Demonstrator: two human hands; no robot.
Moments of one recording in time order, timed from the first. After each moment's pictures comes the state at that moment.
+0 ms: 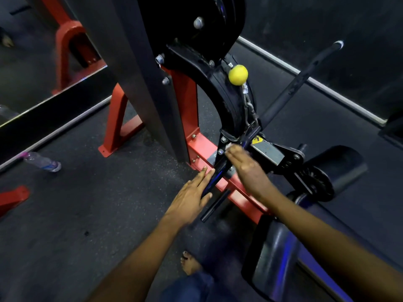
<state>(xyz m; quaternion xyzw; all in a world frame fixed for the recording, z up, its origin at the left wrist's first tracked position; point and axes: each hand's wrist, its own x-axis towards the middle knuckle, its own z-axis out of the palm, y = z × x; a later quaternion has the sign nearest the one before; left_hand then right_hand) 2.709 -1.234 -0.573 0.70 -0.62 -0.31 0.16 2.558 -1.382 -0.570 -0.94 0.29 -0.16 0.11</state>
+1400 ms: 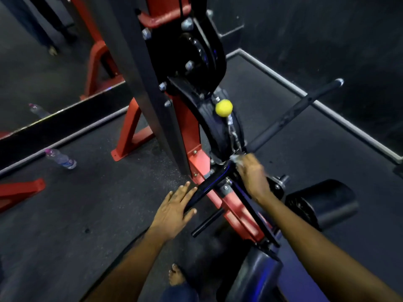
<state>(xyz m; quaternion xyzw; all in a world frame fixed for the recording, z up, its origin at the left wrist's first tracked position) 2.689 -1.237 -0.565 0.79 -0.58 -0.19 0.07 2.535 -1.459 -0.537 -0.86 0.41 -0.17 0.27</state>
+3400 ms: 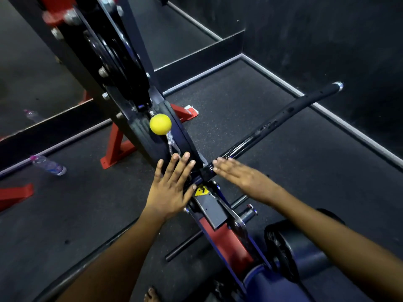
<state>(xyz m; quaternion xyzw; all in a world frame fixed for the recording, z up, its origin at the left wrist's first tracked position) 2.653 -1.431 -0.589 0.73 -0.61 0.27 0.12 2.468 -1.625 -0.577 -0.99 -0.04 -0.15 0.06</state>
